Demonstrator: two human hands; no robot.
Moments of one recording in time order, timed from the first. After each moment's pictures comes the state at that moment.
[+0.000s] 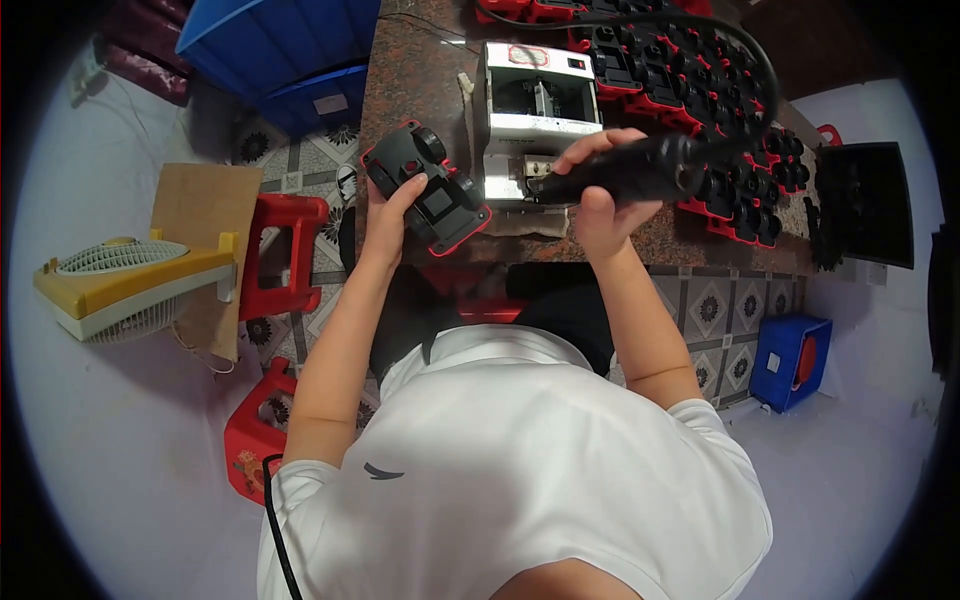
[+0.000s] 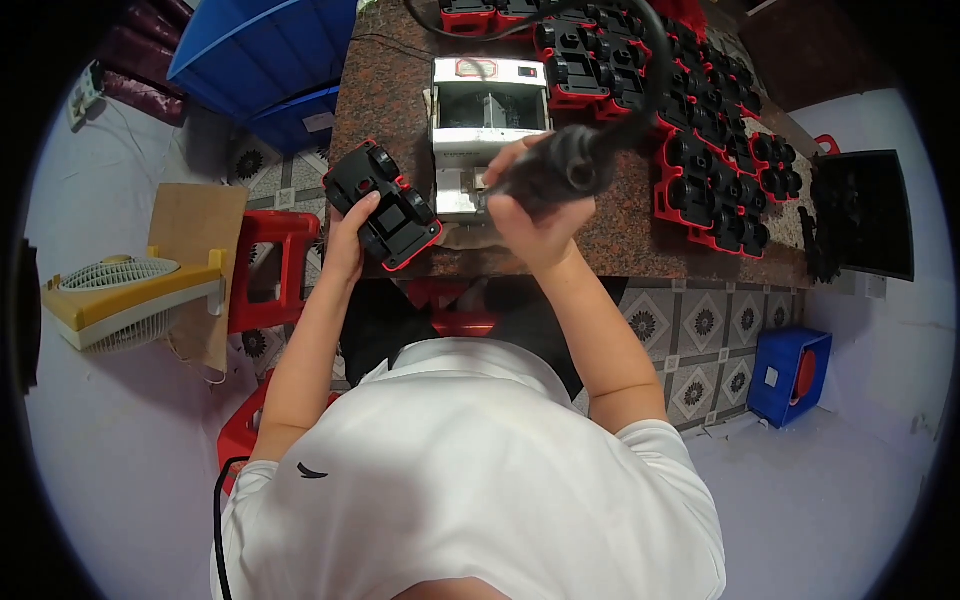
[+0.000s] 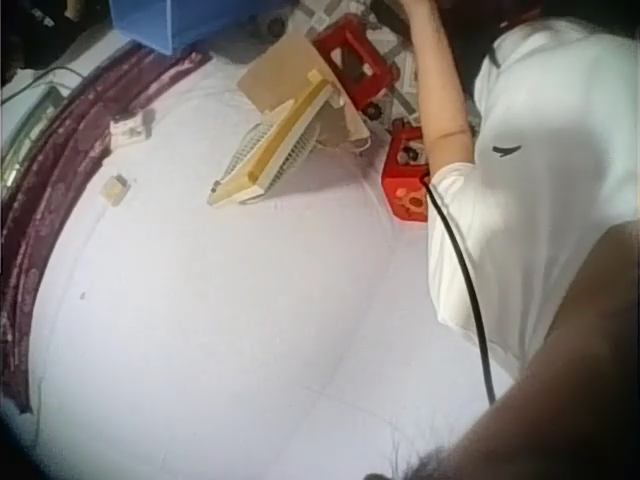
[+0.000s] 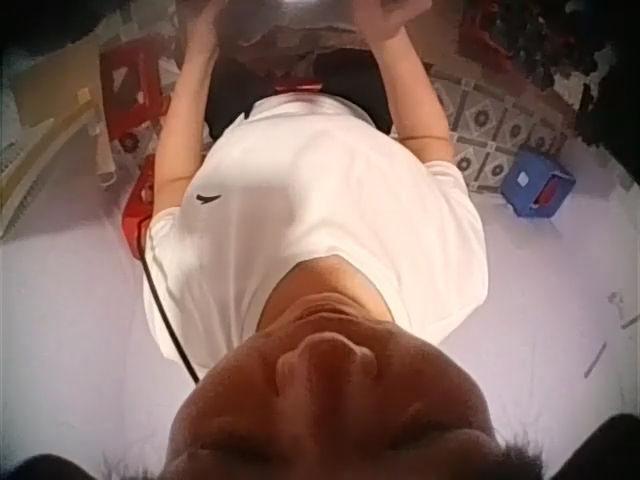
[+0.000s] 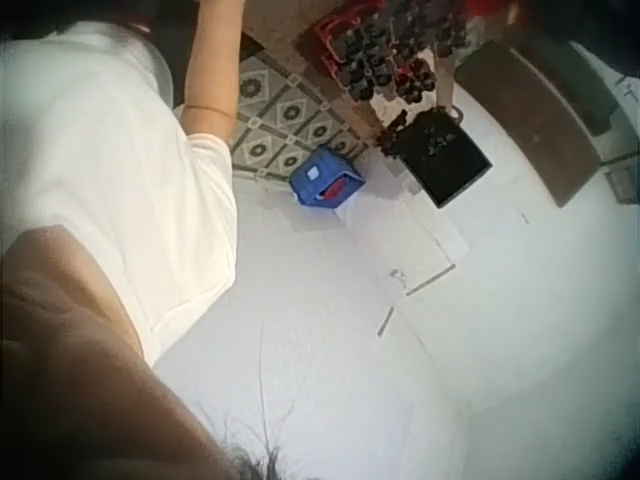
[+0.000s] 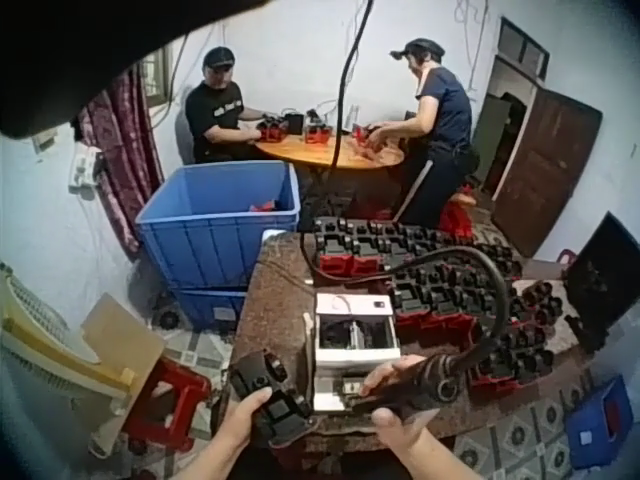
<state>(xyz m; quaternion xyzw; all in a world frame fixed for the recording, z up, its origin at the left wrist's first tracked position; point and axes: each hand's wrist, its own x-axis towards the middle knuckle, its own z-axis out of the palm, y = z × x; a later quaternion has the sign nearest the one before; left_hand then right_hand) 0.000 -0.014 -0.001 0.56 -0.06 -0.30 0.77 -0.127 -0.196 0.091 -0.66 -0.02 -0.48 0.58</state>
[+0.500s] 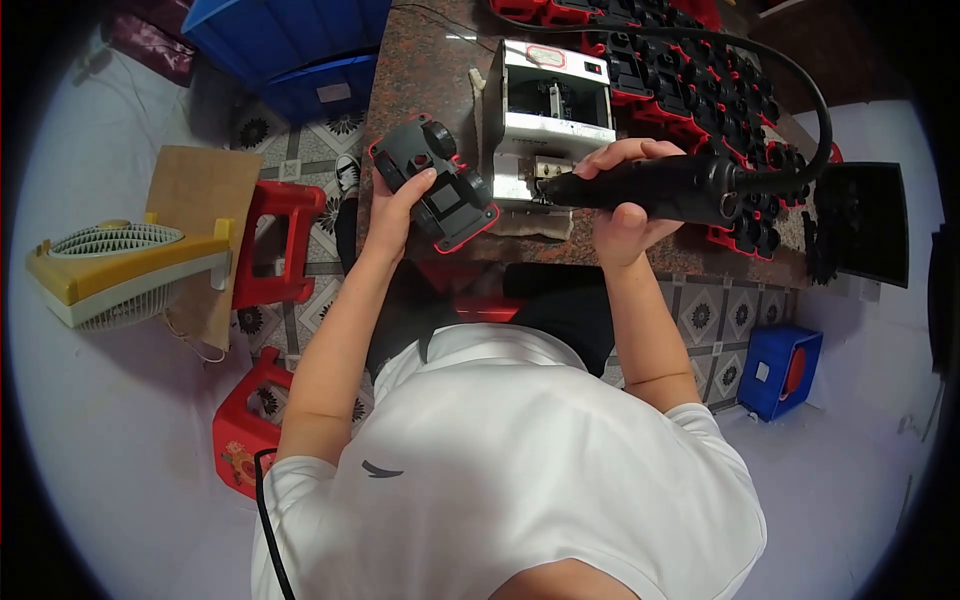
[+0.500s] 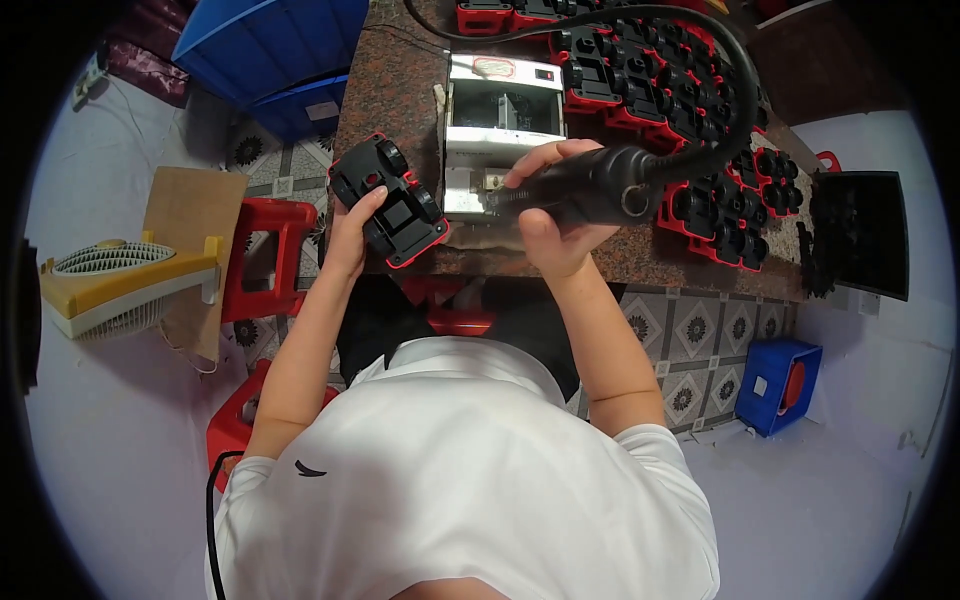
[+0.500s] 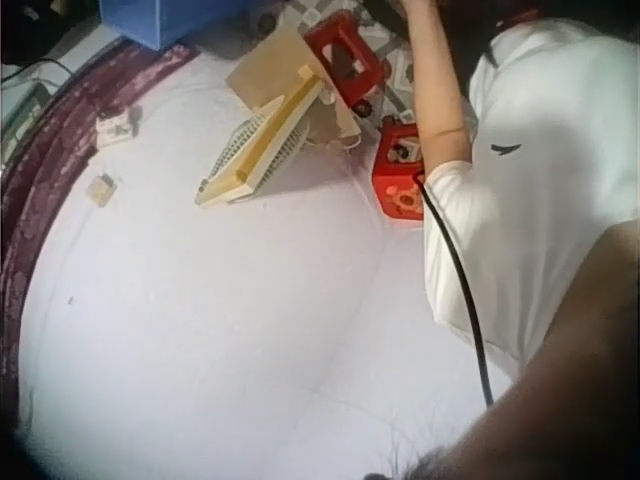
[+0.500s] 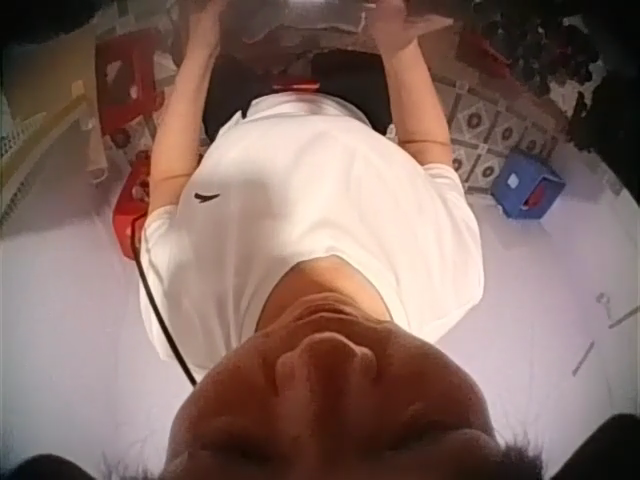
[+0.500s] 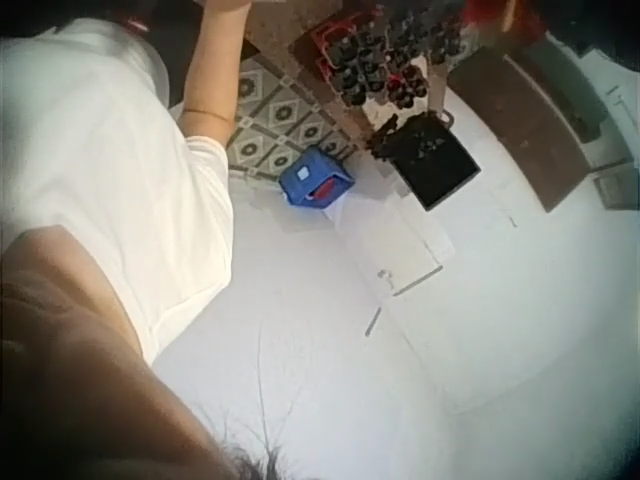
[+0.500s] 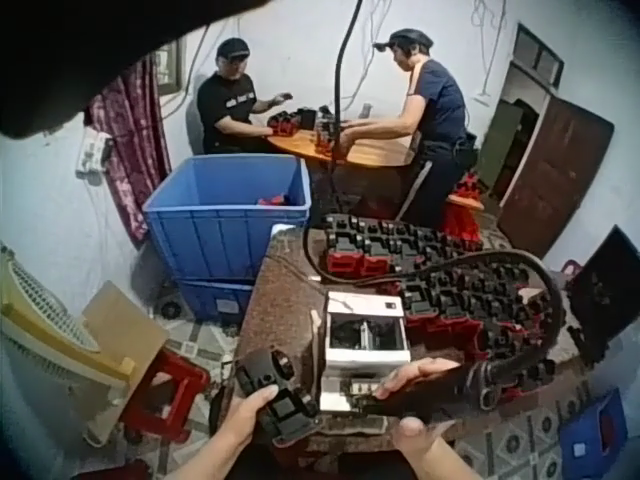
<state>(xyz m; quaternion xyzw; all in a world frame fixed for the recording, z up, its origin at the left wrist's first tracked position) -0.001 -0.014 0.001 0.55 -0.05 -0.30 0.78 -0.127 -0.196 0.100 -0.64 -0.06 -0.49 0.59</state>
